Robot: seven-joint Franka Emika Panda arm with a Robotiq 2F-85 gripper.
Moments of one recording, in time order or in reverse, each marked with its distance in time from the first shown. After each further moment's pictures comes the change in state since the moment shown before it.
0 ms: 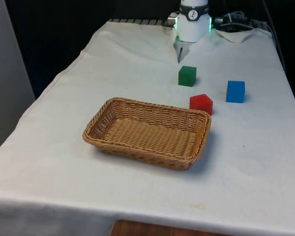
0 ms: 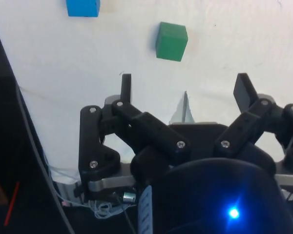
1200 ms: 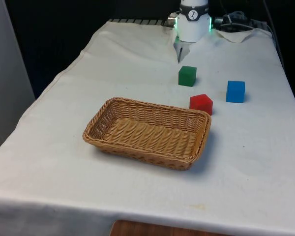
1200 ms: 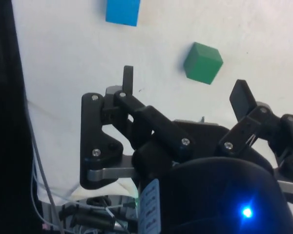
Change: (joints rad) arm 0.000 -0.063 0.152 -0.195 0.004 0.215 0.146
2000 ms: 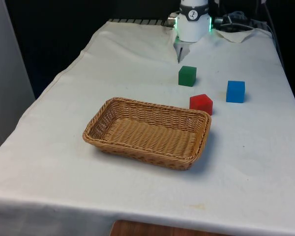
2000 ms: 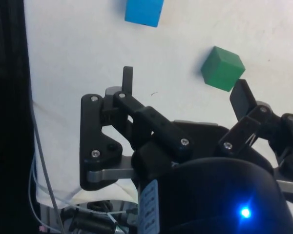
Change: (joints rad) arm -0.001 0.016 0.057 -0.072 0.021 0.081 -0.015
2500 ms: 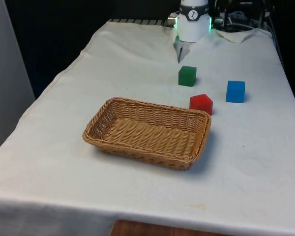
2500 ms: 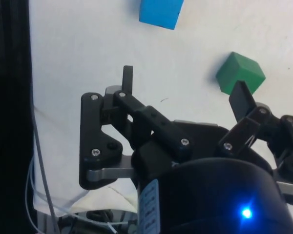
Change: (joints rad) arm 0.000 0.017 0.036 -0.084 0.015 0.100 0.017
